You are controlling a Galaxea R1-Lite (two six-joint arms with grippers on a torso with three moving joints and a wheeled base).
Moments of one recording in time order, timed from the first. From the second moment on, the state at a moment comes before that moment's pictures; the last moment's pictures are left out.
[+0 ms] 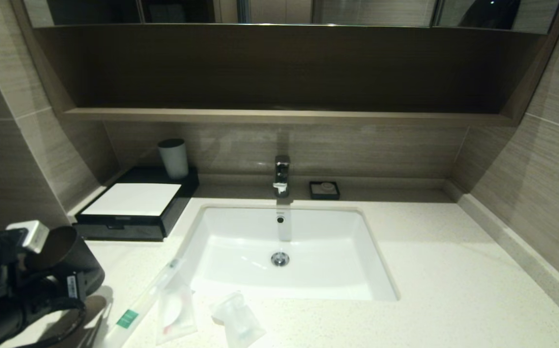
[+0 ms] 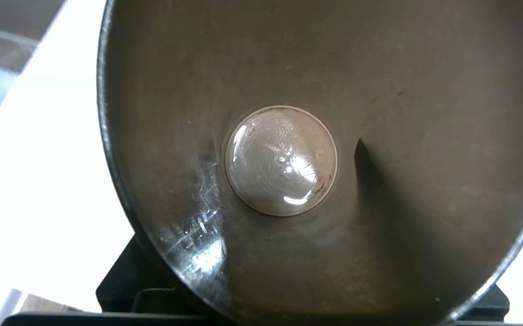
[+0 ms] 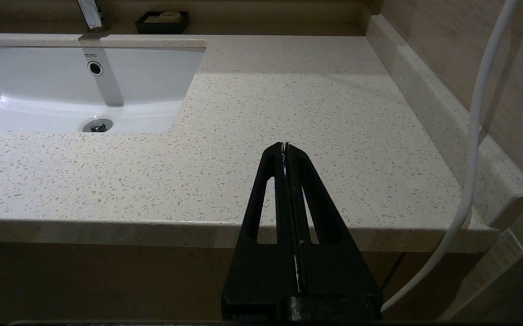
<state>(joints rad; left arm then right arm) 0.10 1.45 -0.27 -0.64 0.07 -0.07 0.00 0.00 0.00 0.00 0.00 0.00</state>
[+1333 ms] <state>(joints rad) 0.14 1.70 -1.01 -0.23 0.12 -0.05 0.00 0.00 0.00 0.00 0.00 0.00</state>
